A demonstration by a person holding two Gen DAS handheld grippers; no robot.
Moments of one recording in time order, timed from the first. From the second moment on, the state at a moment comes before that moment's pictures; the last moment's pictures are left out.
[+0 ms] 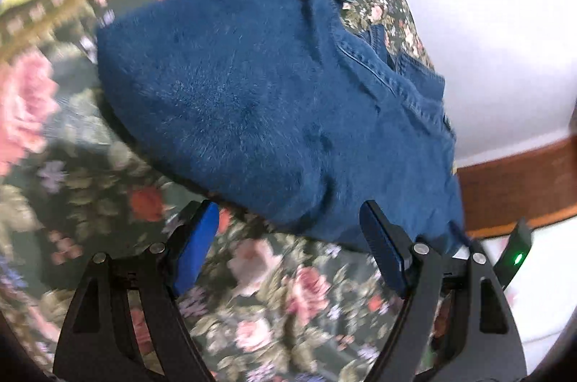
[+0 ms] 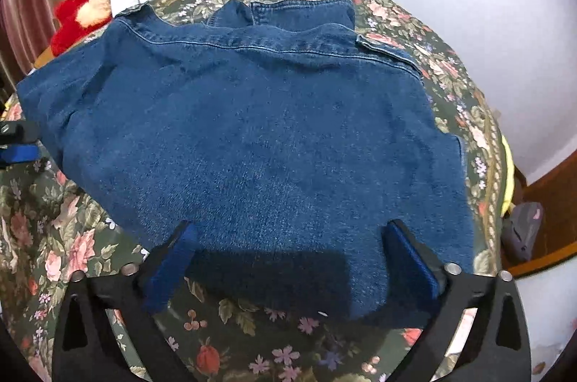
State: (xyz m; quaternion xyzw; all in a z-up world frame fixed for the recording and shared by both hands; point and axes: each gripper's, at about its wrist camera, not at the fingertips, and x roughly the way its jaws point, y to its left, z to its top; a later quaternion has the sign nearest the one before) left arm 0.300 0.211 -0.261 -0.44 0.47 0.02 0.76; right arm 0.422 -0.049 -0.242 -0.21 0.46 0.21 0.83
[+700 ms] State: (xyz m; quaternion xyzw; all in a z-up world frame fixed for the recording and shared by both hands) left arm 0.374 0.200 -0.238 -0.35 0.41 0.16 0.83; right arm 0.424 -0.047 -0.237 -0.20 0.49 0.23 0.82
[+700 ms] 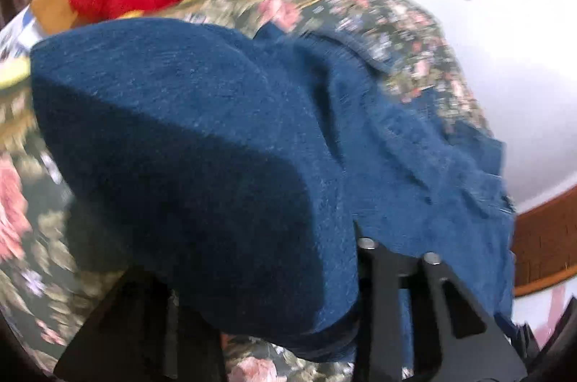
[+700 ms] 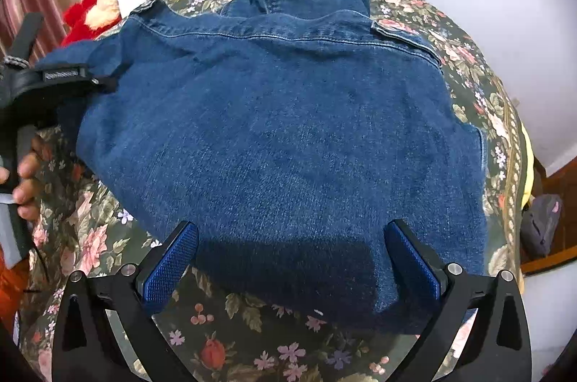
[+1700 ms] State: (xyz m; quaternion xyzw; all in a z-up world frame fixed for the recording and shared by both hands) left arm 0.373 0.077 -0.092 -0.12 0.31 0.07 0.94; right arm 0.409 -0.120 -0.164 0.01 0.46 0.26 0.85
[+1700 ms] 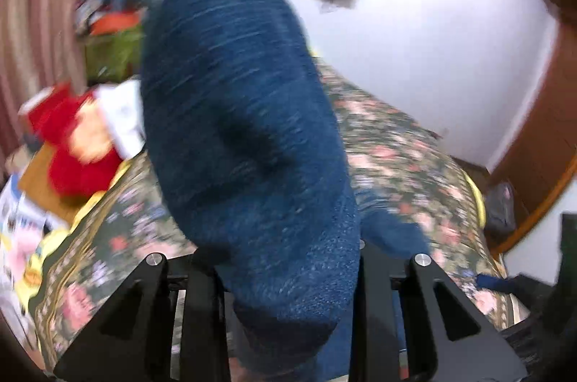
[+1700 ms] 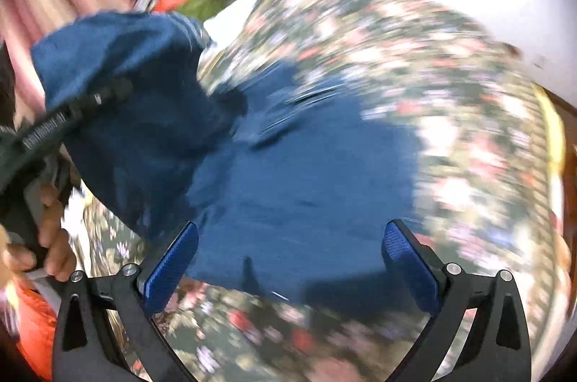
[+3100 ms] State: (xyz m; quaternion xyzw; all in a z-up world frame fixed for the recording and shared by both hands) left arm 0.333 0.053 -0.172 -0.08 0.48 -0.04 0.87; right arm 0.421 -0.167 -0.208 0.04 0.53 0.20 0.83
